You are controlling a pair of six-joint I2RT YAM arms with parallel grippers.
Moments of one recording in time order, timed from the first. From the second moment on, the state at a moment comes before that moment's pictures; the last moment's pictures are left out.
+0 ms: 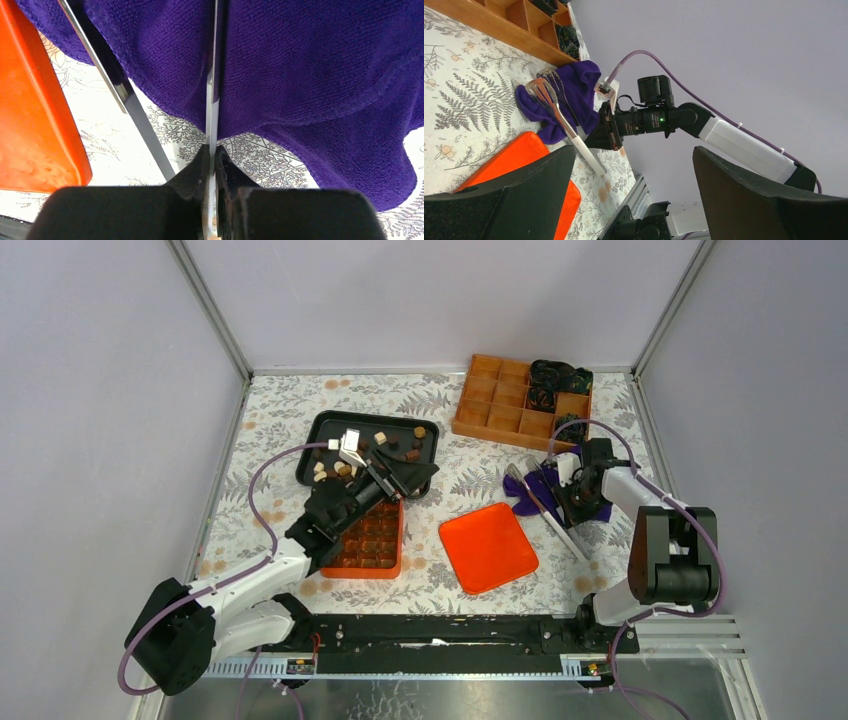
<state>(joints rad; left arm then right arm) -0.66 1.06 0.48 0.65 0.13 -1.14 -0.02 1.52 0.83 -0.67 -0.17 -0.44</state>
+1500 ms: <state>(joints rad) -0.66 1.10 0.46 0.78 0.18 -1.15 -0.10 1.41 0.86 -0.60 -0.19 -0.47</state>
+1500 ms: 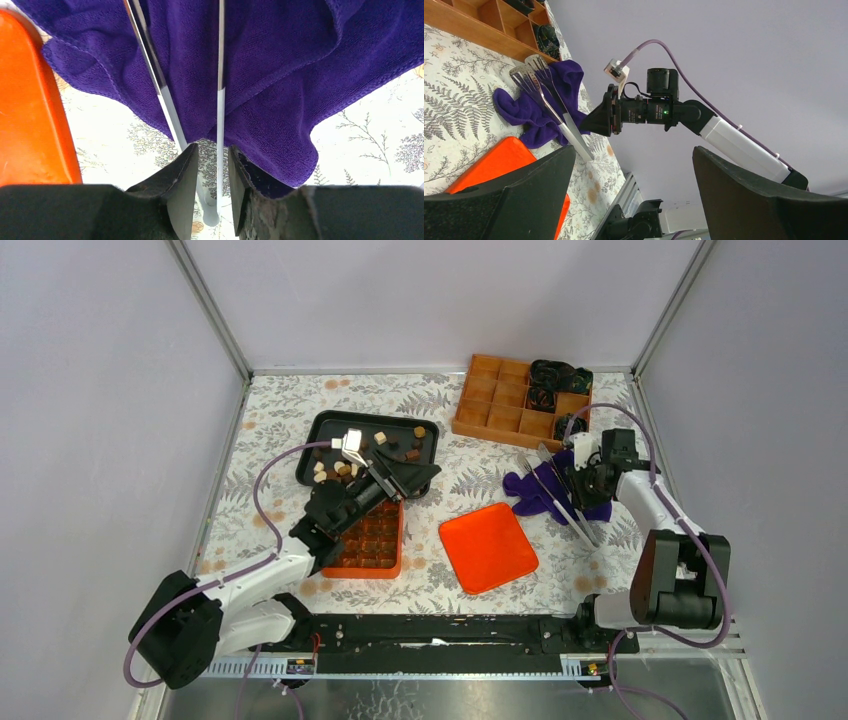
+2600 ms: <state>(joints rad) -0.66 1.10 0.44 0.80 0.18 -1.17 -0.10 1.71 1.08 -0.53 -0.32 -0.42</state>
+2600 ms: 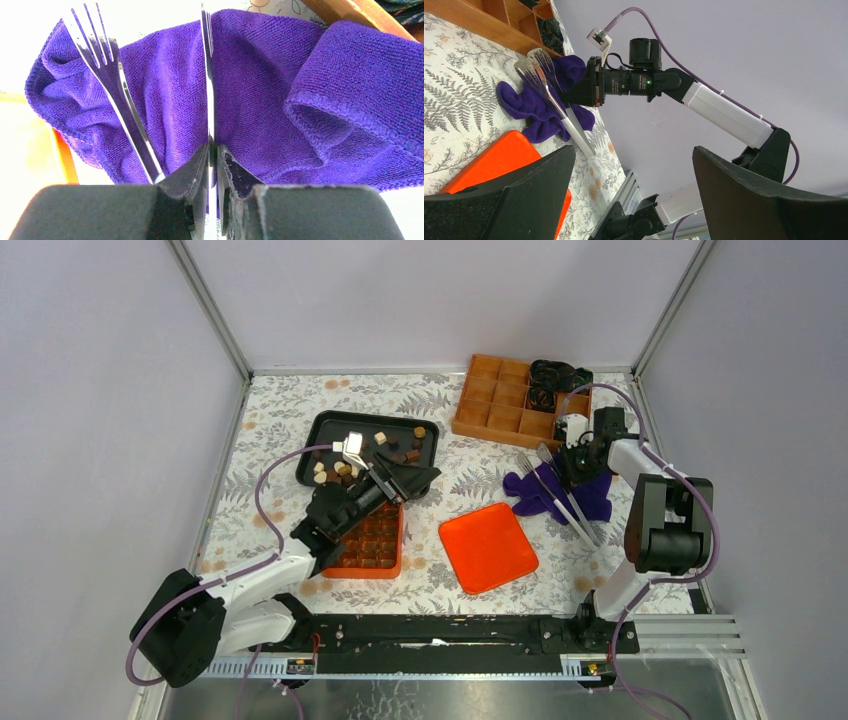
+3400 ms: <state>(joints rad) -0.66 1.17 0.42 0.99 0.21 -1.22 -0.09 1.47 1.19 -0.68 -0.45 -0.39</state>
